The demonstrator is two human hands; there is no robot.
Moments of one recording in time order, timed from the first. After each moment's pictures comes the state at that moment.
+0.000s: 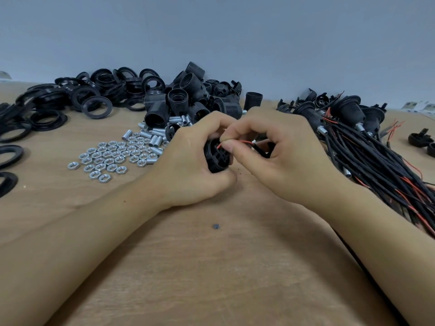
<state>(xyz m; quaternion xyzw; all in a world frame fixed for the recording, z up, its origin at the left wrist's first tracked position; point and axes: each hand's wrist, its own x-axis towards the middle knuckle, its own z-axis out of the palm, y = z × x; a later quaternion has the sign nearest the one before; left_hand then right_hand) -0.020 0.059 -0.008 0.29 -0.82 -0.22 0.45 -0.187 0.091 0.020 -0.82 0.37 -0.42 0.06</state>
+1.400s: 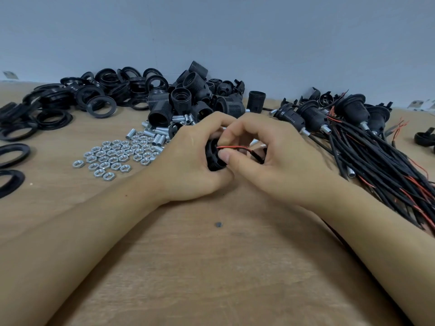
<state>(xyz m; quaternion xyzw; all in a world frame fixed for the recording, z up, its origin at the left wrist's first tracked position) -0.014 0.053 -0.009 0.31 -0.83 -0.21 0.41 -0.184 0.091 0.018 -0.82 0.39 -0.39 0.15</state>
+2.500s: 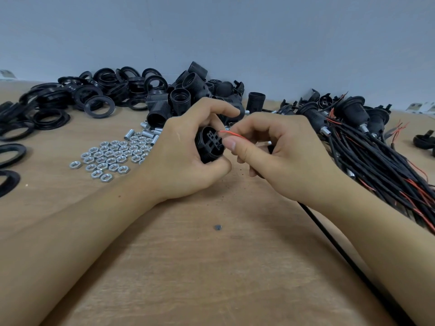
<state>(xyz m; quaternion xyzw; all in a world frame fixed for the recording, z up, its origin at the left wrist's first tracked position) -0.012 0.052 -0.005 0.30 -0.81 -0.15 0.48 -0.188 0.086 0.016 -0.78 0.40 -0.44 0.21</state>
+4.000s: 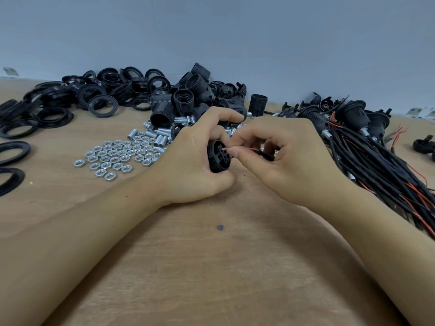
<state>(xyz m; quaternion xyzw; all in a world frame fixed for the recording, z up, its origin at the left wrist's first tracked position) -0.014 0.056 -0.007 0.34 -0.81 -0.26 0.40 -0.188 0.085 0.018 -0.83 0.37 -0.41 0.05</state>
